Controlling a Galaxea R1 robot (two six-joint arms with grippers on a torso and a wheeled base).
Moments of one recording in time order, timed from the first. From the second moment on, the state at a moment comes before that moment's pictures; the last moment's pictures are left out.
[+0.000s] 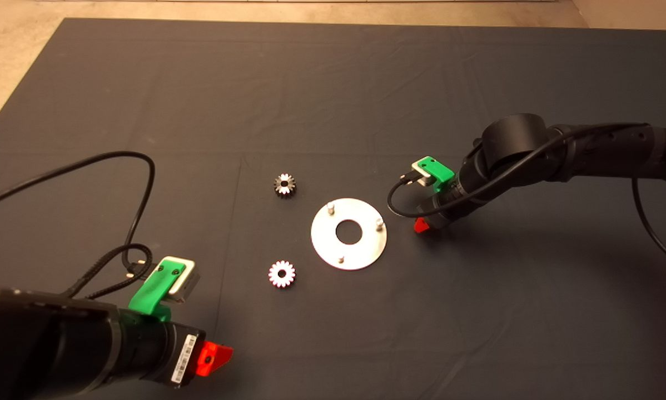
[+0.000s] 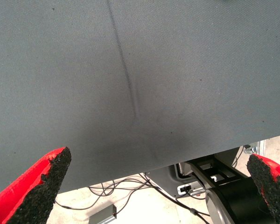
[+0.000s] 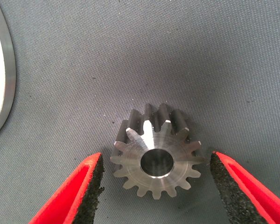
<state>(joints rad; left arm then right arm) -0.21 2.09 -0.28 0.62 1.53 -1.57 0.25 2.51 -1.07 -0.48 -1.42 1.00</state>
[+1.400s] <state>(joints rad) -0.21 2.09 -0.28 0.62 1.53 -1.57 0.25 2.51 -1.08 -0.49 -1.39 0.99</state>
